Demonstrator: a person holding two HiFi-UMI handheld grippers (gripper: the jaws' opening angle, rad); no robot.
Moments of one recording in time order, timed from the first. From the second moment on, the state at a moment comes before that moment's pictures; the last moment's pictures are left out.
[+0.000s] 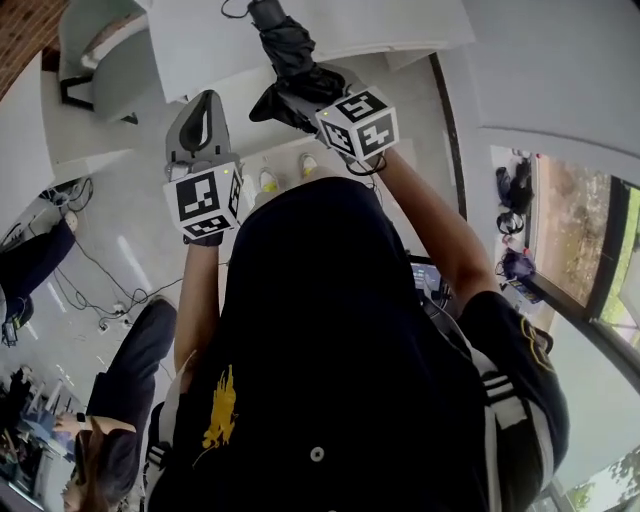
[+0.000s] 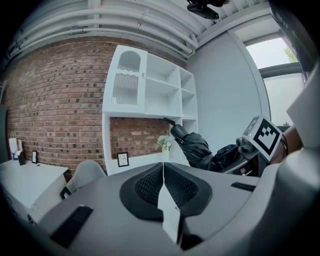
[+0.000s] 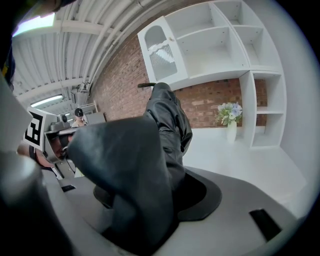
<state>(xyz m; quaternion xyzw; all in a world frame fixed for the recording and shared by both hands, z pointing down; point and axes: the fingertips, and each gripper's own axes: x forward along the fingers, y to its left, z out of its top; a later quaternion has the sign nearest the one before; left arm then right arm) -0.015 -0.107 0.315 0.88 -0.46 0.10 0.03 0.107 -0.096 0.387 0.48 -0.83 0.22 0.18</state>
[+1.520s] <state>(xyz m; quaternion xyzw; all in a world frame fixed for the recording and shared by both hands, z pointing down) 0.017 -0.114 0.304 0.89 -0.44 0.09 0.02 0.118 -0.104 0.300 0.47 -0.86 0.17 0.12</state>
